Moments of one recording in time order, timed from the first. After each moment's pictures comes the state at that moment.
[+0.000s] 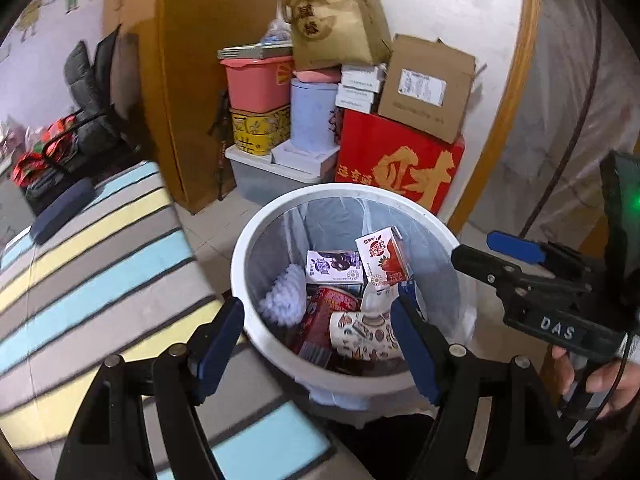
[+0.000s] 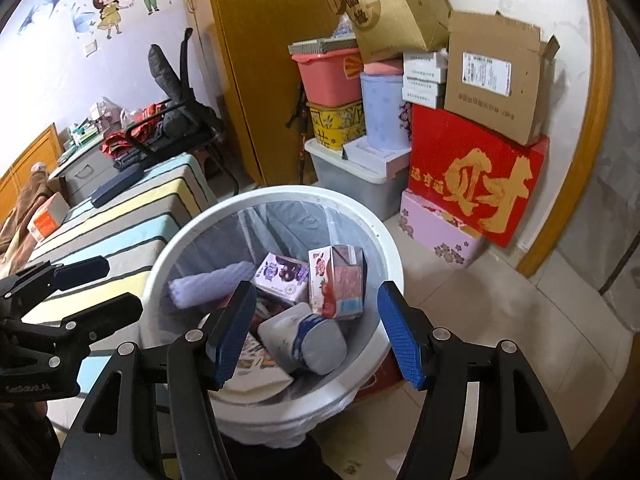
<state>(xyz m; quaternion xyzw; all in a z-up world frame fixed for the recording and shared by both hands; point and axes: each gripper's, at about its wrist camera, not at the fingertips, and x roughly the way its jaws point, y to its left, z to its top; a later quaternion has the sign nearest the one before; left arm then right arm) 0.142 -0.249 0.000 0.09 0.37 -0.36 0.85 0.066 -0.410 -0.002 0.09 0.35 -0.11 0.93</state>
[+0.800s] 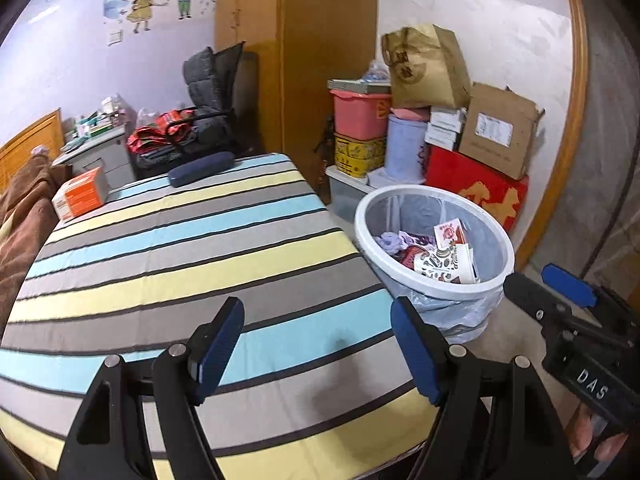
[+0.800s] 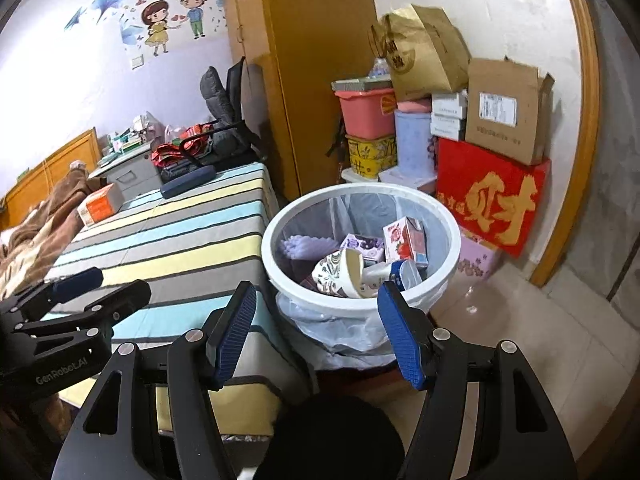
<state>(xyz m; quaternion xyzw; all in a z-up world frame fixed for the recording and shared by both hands) 0.050 -0.136 -0.002 0.04 0.32 -0.20 0.93 0.004 -0.316 -0.003 0.07 0.28 -0.08 0.95</state>
